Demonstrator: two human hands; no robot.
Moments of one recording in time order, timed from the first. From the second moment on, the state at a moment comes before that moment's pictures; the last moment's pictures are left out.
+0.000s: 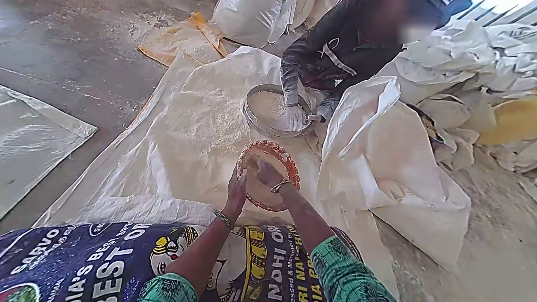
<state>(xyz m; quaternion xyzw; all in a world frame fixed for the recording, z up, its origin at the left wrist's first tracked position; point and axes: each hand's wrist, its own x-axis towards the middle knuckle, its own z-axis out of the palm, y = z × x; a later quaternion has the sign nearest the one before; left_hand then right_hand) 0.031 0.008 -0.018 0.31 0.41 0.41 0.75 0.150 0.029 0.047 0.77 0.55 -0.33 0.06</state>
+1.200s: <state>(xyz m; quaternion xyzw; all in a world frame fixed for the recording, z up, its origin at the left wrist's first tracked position) 0.032 0.021 -0.009 0.28 0.42 0.34 0.79 0.207 -0.001 0.044 0.78 0.59 -0.19 0.00</state>
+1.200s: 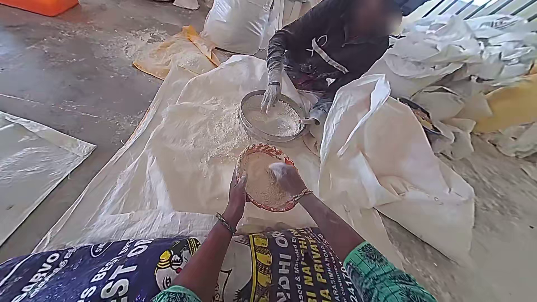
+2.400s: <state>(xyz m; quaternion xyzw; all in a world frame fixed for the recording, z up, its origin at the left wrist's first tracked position) 0.027 0.031 -0.011 0.23 0.46 0.32 0.80 0.193 -0.010 0.078 0.69 0.63 -0.37 0.00</state>
